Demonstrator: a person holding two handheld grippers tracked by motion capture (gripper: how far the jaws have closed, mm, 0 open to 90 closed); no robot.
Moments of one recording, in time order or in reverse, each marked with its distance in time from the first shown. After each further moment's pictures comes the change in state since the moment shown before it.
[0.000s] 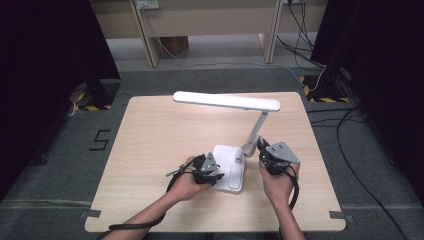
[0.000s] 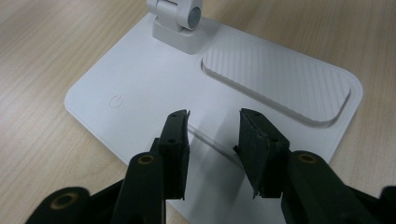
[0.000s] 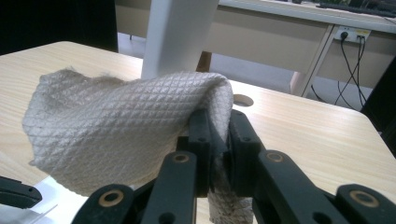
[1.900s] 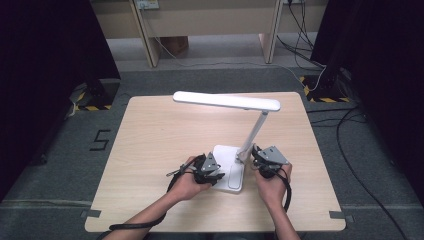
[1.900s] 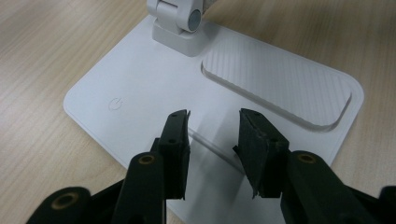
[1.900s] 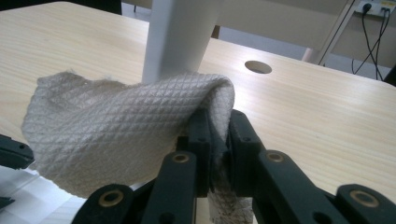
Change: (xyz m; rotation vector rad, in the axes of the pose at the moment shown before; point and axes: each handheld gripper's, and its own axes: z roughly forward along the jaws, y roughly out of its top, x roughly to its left) left arm 0.000 0.001 0.001 -0.002 -0.002 -0.005; right arm 0.011 -0.028 0.021 0.106 0.028 -0.018
